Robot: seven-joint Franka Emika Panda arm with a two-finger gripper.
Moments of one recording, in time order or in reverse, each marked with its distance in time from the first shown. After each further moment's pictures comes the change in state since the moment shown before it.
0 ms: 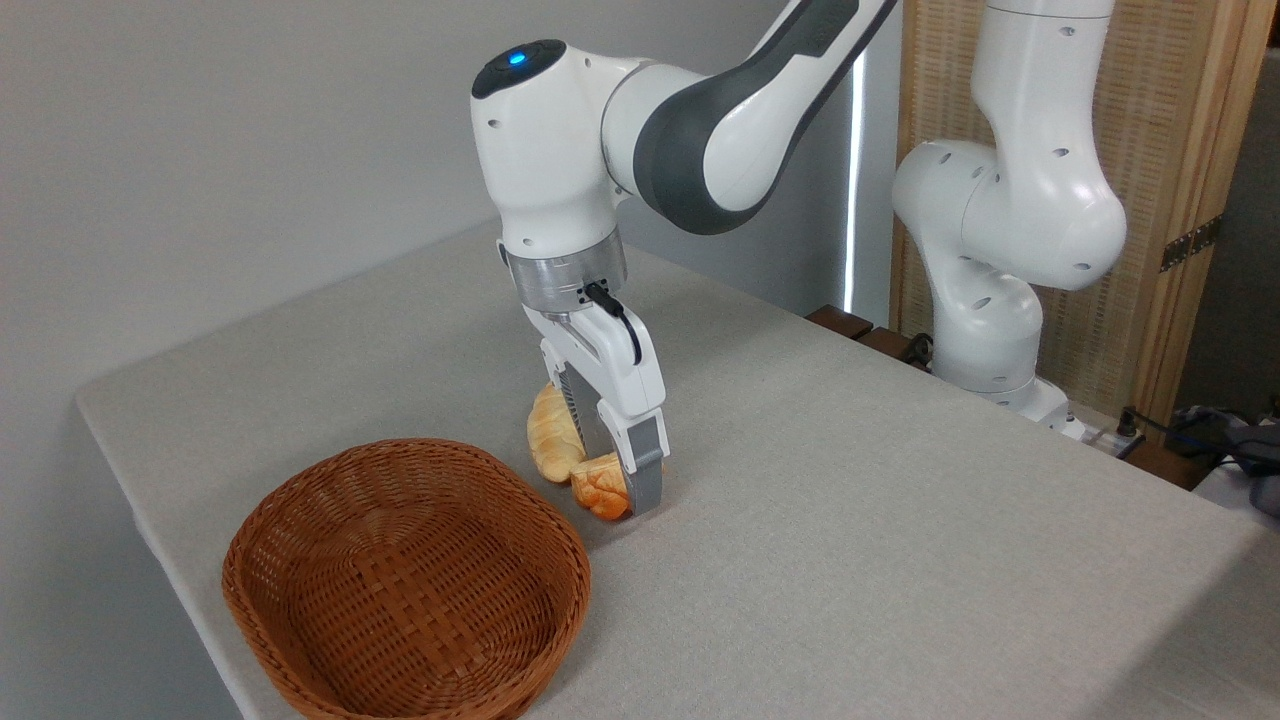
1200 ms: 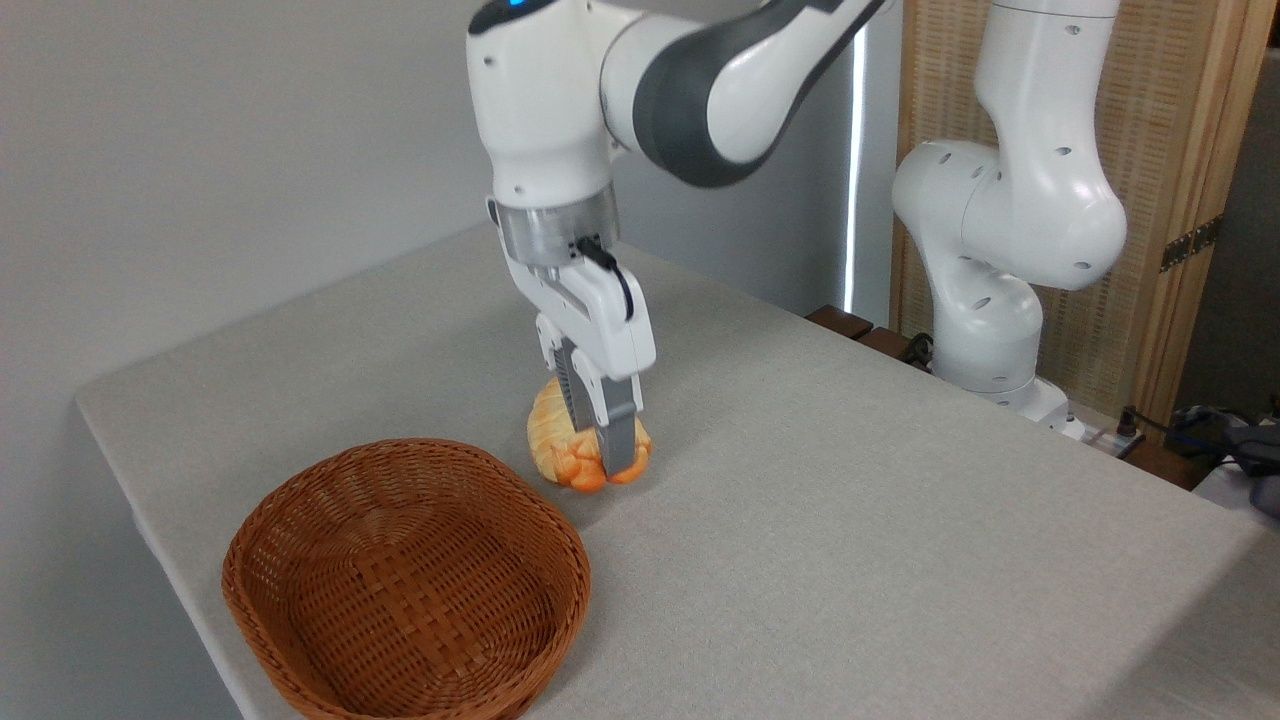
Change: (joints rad) arm 0.001 -0.044 0.003 0.061 -0.001 -0.046 0.000
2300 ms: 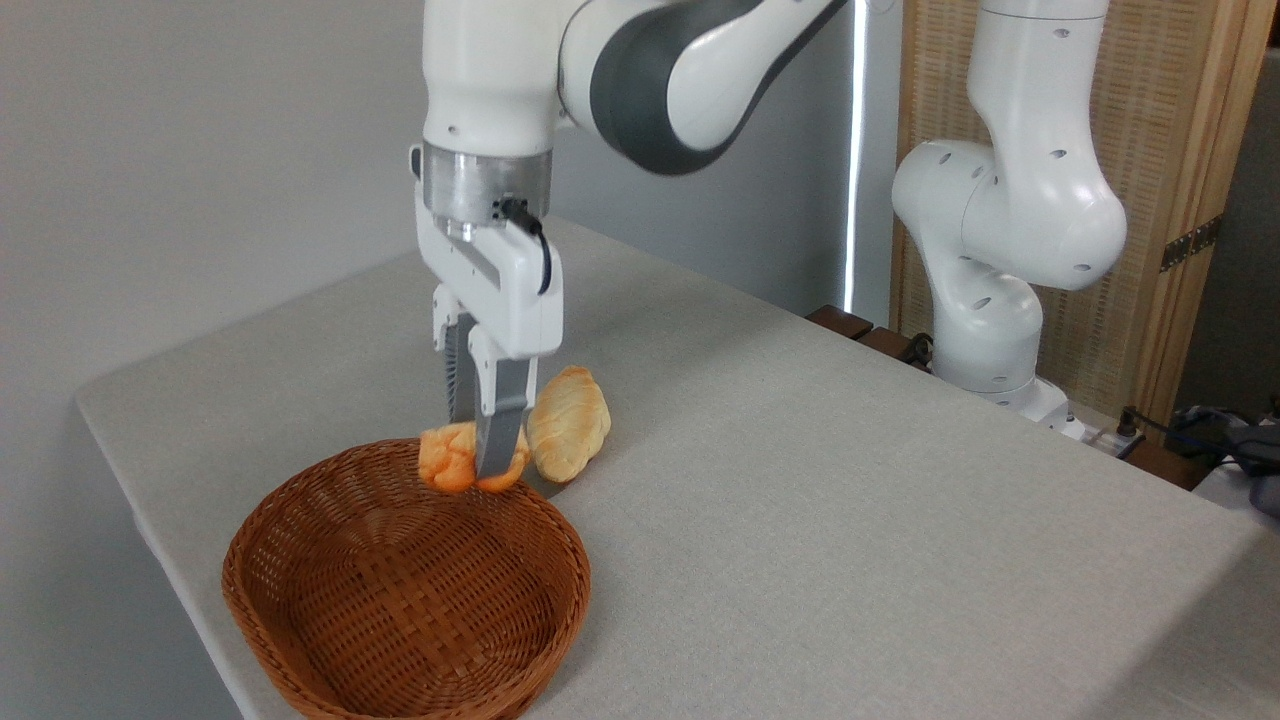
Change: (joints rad) arm 0.003 0.098 0.004 0.129 -0.036 0.233 0.000
